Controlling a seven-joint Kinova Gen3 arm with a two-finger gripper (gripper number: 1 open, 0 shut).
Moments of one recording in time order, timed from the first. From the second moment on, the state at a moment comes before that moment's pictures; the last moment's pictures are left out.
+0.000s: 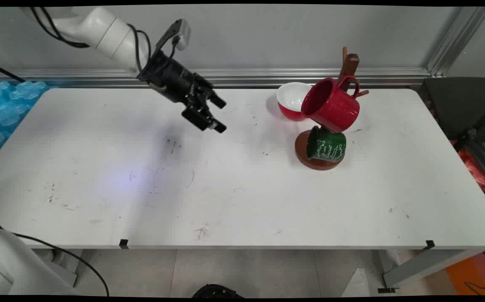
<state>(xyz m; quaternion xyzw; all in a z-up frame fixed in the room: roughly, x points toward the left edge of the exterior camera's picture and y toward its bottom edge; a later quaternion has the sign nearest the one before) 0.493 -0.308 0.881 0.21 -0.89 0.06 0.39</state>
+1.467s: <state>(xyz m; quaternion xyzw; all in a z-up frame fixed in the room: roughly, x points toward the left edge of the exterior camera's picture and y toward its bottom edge) 0.381 -0.324 0.911 0.19 -0.83 0.08 0.51</state>
